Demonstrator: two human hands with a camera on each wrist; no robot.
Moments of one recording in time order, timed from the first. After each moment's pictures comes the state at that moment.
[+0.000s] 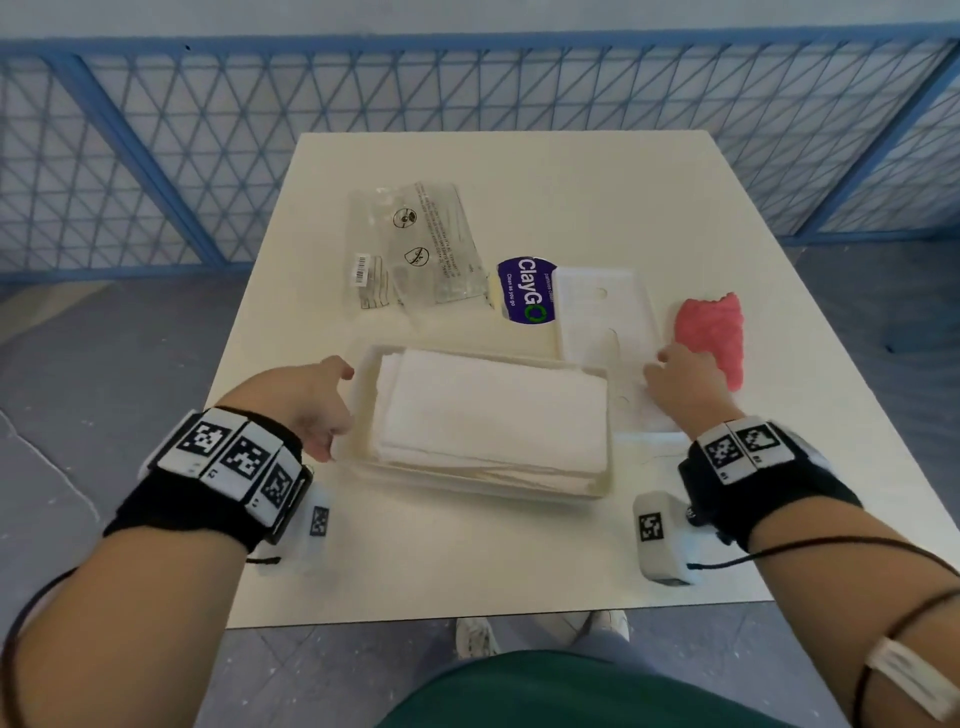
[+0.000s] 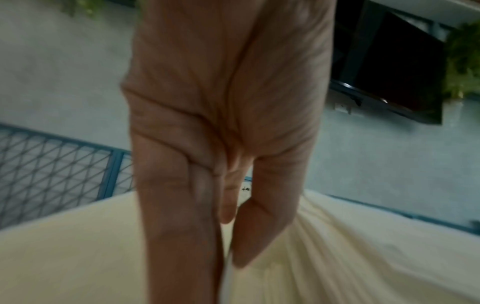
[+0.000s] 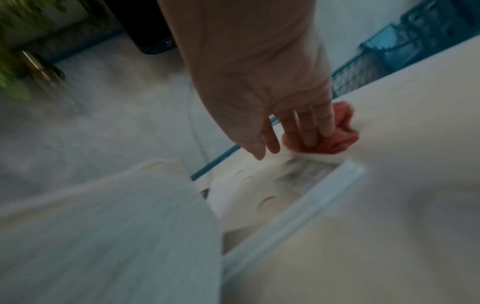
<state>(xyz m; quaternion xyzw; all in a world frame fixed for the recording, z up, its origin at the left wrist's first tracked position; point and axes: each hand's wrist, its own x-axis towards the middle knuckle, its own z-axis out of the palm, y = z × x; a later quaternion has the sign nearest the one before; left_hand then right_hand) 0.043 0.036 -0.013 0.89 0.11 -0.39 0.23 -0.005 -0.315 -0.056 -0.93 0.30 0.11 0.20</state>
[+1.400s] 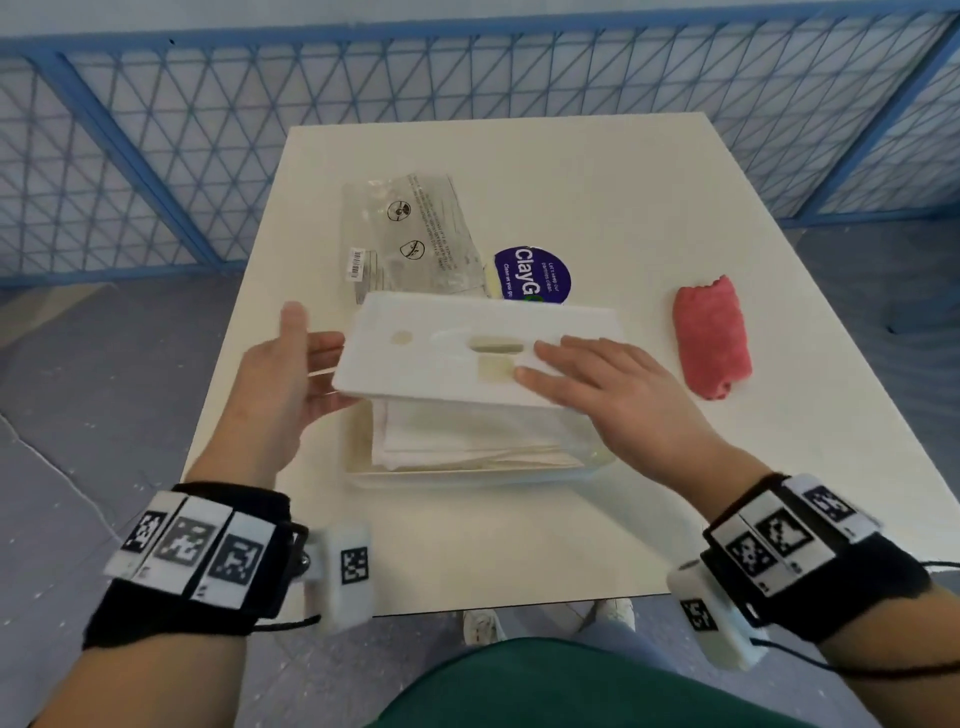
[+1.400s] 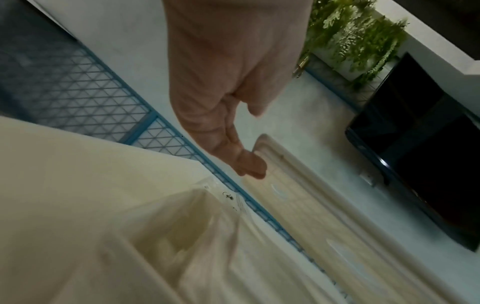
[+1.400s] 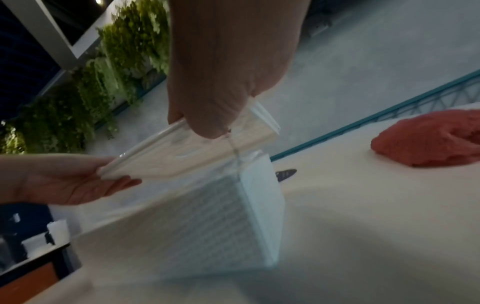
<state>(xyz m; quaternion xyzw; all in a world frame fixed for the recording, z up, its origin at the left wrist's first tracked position) 0.008 0.026 0.011 0.71 0.23 -0.10 0.66 -0.052 -0.264 -0.031 -0.97 -0.24 -0.04 0.05</state>
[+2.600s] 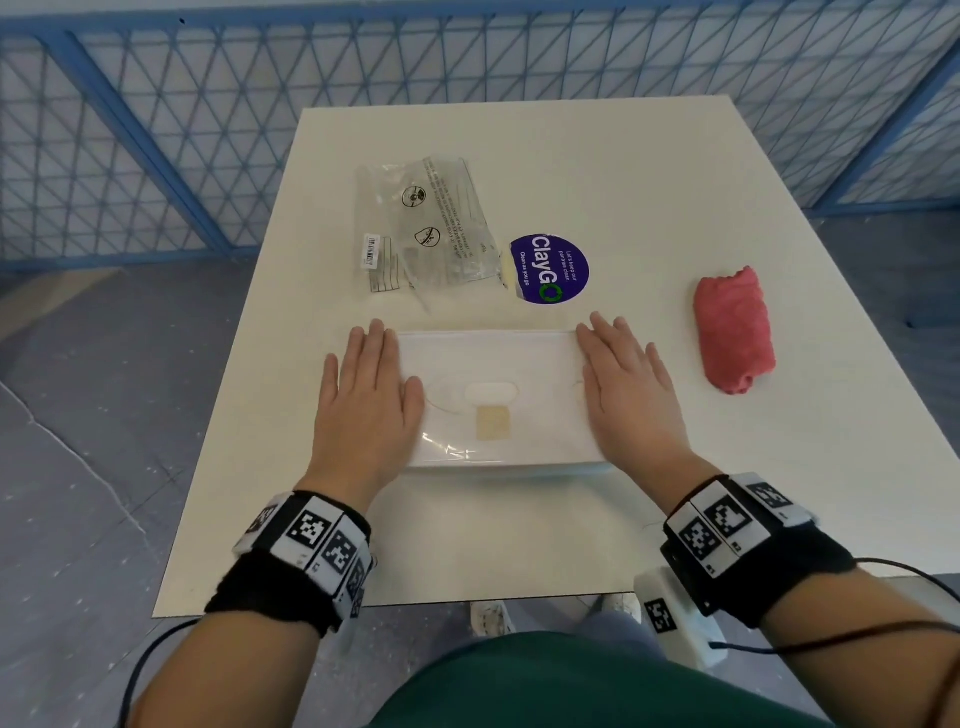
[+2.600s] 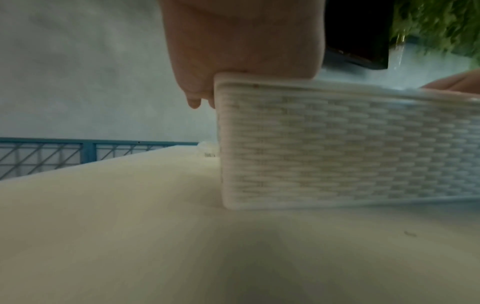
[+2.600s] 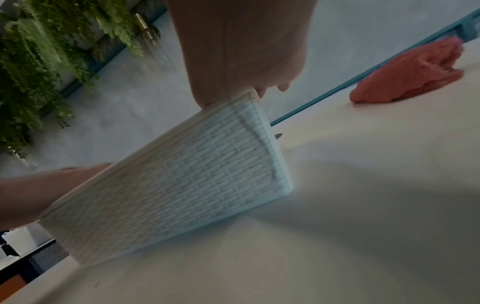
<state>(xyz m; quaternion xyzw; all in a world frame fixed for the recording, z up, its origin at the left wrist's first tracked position) -0.009 0.016 -0.070 0.99 -0.09 -0.03 0.12 -0.043 -0.237 -0.072 -0.99 0.04 -0.03 0.16</state>
